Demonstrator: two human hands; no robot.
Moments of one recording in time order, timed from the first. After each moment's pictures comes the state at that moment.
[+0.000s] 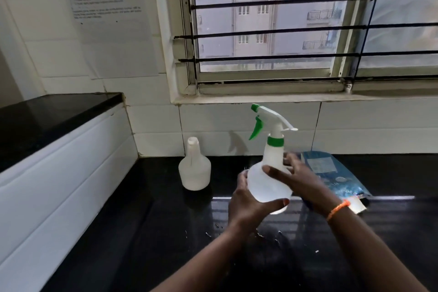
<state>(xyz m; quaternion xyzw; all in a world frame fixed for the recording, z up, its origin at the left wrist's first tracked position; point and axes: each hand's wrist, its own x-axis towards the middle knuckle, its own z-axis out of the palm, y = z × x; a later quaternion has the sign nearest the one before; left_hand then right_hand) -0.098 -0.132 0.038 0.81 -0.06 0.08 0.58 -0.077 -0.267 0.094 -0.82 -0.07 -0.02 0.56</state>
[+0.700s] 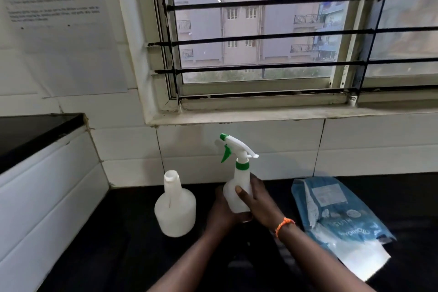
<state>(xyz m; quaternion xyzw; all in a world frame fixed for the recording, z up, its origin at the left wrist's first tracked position) 0.045 -0.111 0.005 0.85 0.00 -0.01 0.52 0.058 -0.231 0.017 -0.85 -0.11 -0.09 0.50</state>
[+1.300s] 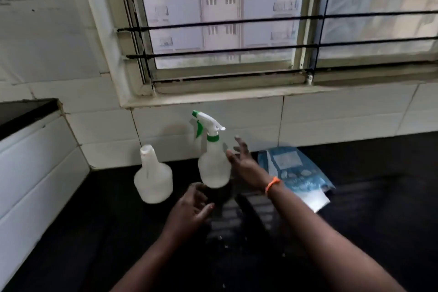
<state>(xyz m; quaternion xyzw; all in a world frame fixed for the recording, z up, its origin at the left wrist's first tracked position) -0.065 -0.088 0.027 0.90 -0.11 0.02 0.43 0.011 -0.270 0.055 -0.84 -0.09 -0.03 0.54</state>
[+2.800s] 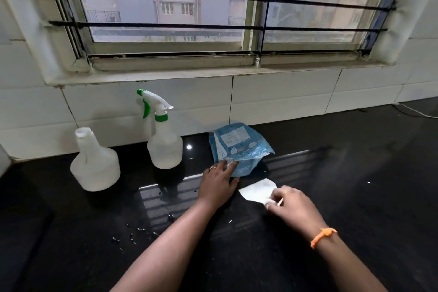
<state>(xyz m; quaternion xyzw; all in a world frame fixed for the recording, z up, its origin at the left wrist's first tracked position) -0.033 -0.253 -0.031 0.93 -0.29 0.08 0.20 -0.168 -0.395 0.025 -0.97 0.14 -0.07 0.19</state>
